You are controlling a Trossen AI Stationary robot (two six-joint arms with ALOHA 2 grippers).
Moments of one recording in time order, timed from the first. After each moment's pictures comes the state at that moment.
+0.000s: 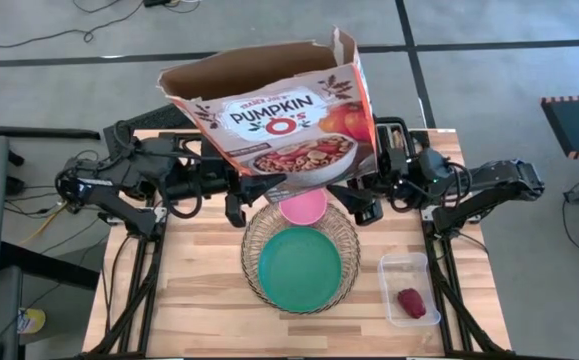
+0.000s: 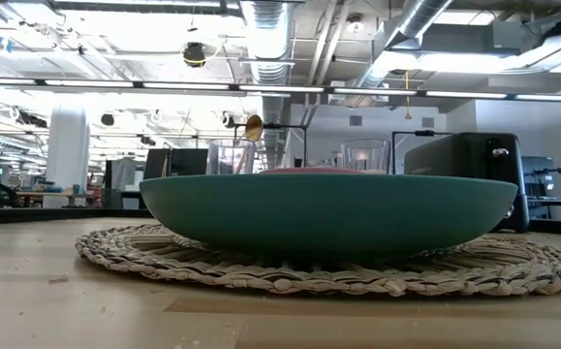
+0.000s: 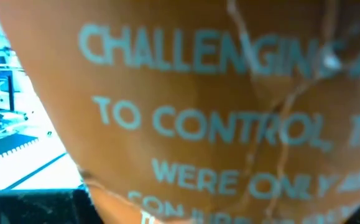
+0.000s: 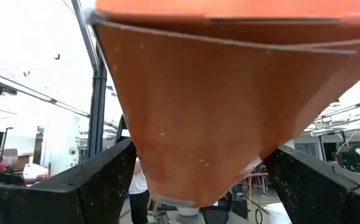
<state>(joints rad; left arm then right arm) -0.21 1.42 1.77 -0.19 -0.37 -0.09 0.11 1.27 1.10 0.82 0.02 0.03</state>
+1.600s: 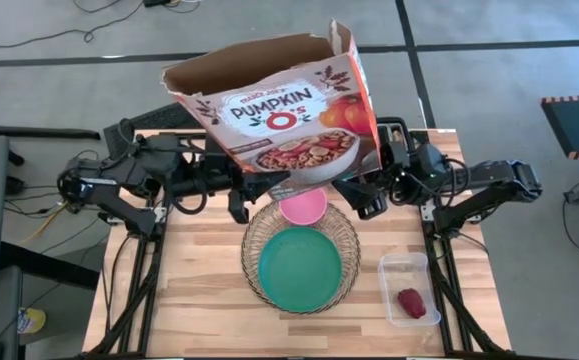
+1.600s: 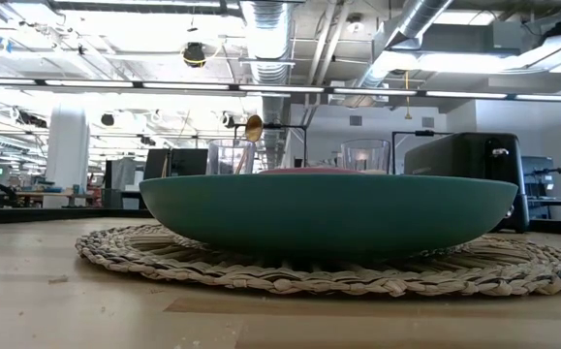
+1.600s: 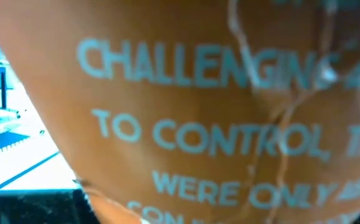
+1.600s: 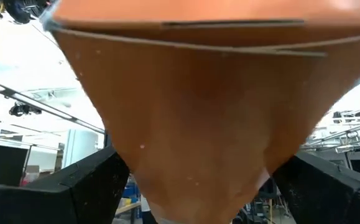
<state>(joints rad) -0.19 1.45 1.76 -0.18 -0.33 -0.13 0.03 1.29 1.10 0.92 -0.08 0.10</state>
